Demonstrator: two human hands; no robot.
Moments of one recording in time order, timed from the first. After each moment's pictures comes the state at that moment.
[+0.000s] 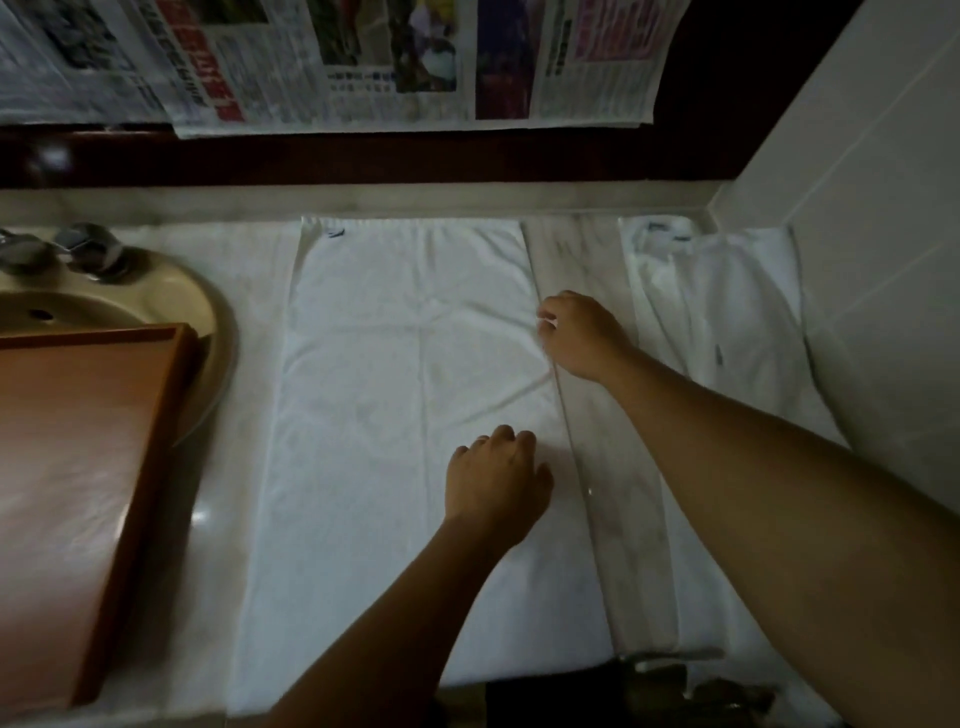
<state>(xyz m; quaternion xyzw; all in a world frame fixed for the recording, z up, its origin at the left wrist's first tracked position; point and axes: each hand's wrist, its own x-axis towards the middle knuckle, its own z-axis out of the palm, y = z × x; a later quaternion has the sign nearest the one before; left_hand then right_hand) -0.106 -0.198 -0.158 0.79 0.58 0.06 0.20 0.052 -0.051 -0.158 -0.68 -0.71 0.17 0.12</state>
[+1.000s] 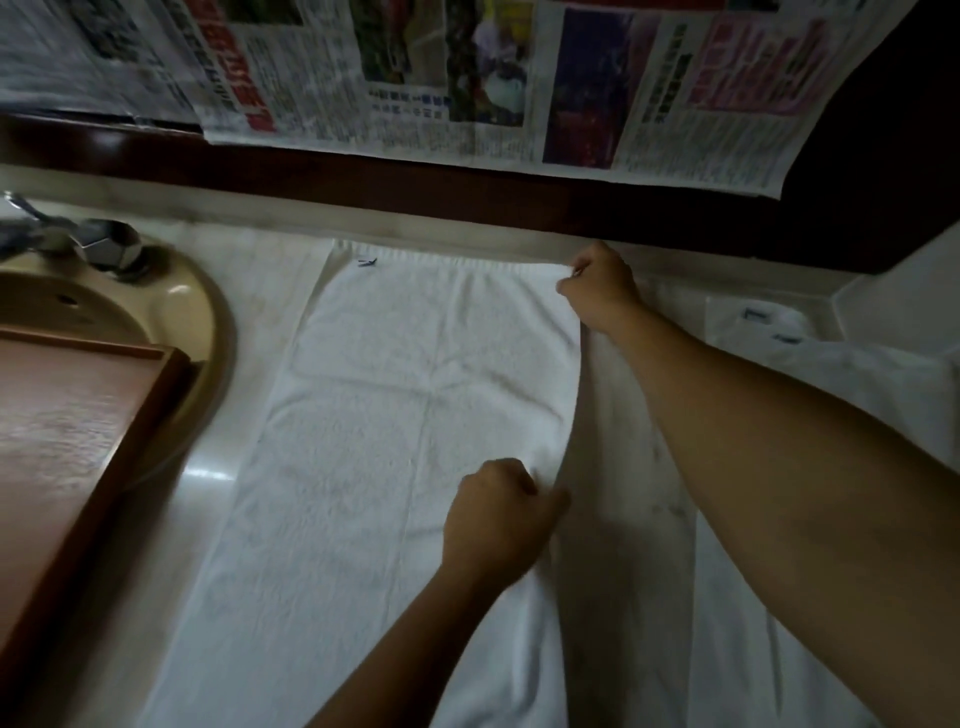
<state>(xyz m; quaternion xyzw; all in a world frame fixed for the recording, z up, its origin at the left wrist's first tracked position) -0.075 -0.098 -0.153 0.50 0.72 0.18 0.45 0.038 0.152 -0.172 -0.70 -0.61 0.31 0.22</state>
